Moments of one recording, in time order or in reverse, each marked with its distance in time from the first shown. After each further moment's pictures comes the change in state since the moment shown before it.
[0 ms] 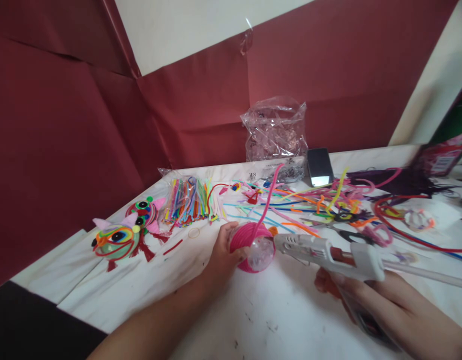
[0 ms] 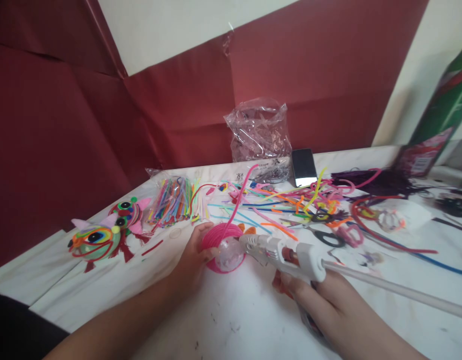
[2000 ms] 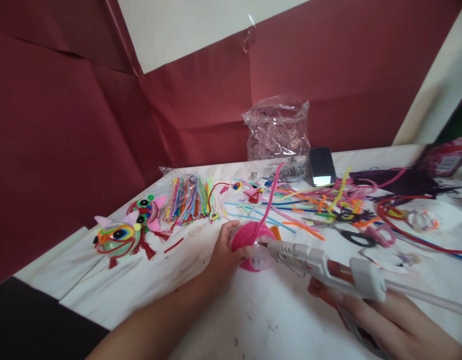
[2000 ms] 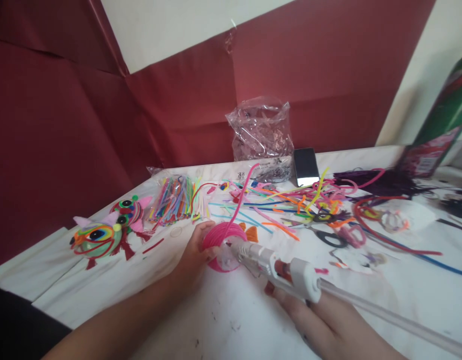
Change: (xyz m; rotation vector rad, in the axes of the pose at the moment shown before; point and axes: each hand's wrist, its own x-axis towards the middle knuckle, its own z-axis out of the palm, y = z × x) left_hand 0.000 0.002 0.003 -0.010 0.015 -0.001; right_hand -0.009 0.028 0.007 -0.121 -0.121 -0.098
